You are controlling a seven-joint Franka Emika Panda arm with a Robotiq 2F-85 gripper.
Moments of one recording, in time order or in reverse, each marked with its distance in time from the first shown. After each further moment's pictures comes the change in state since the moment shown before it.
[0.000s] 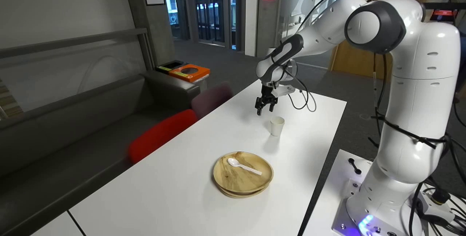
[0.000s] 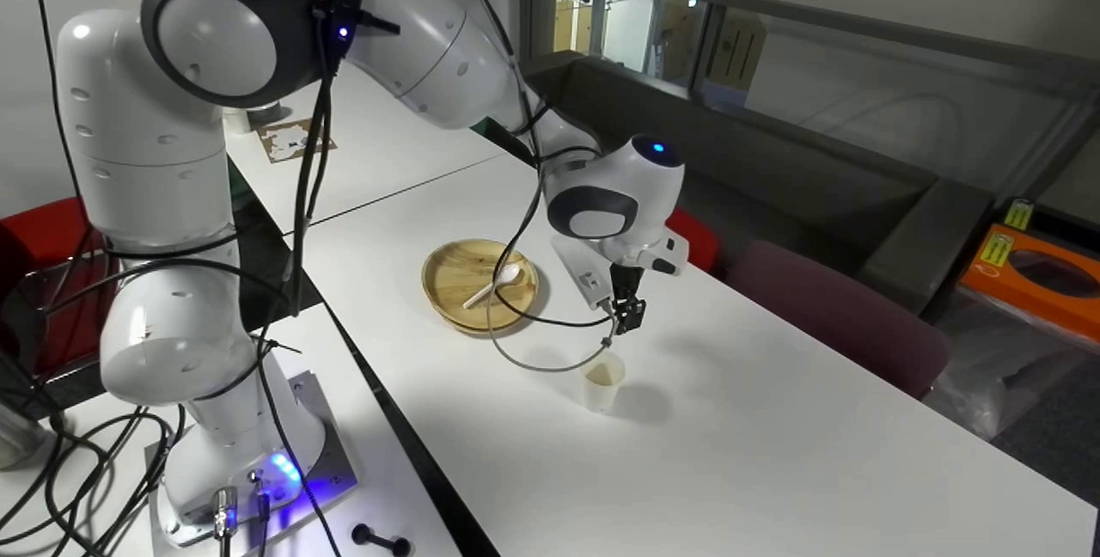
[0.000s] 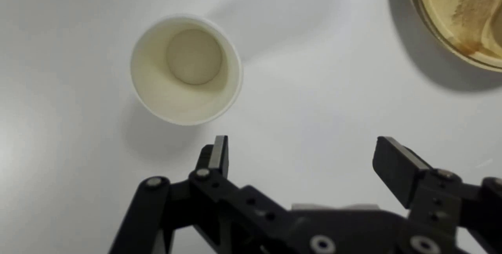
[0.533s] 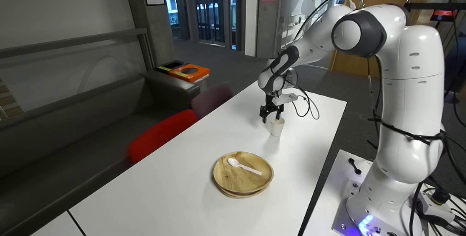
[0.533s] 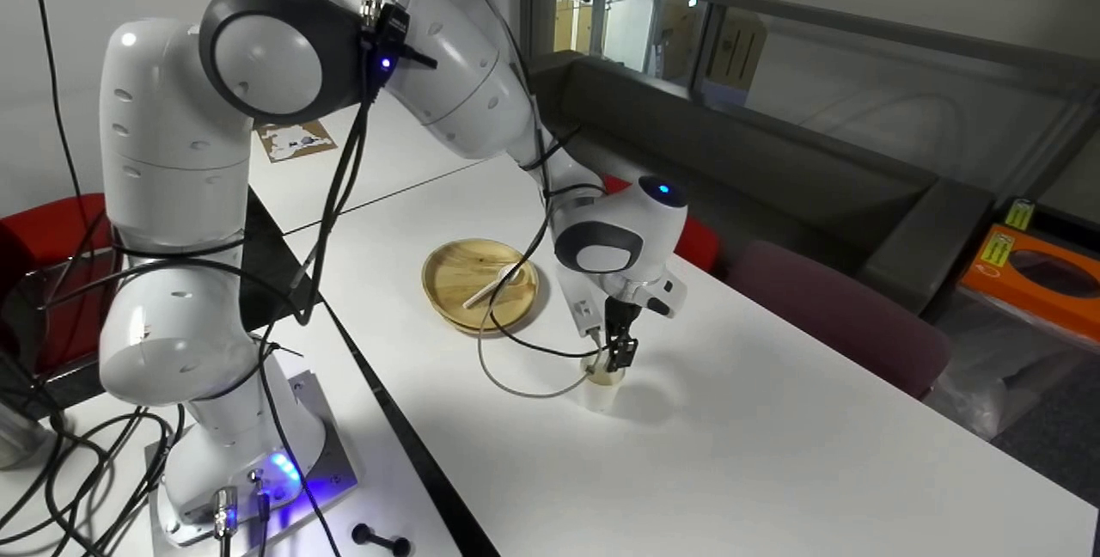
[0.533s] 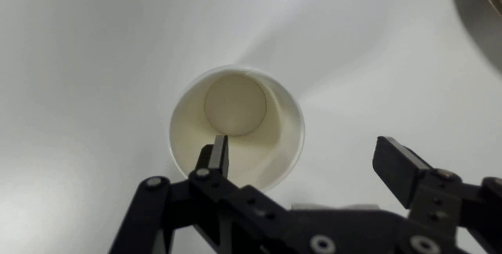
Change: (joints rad) arm -0.009 0.108 -0.025 0.012 -0.059 0.009 0.163
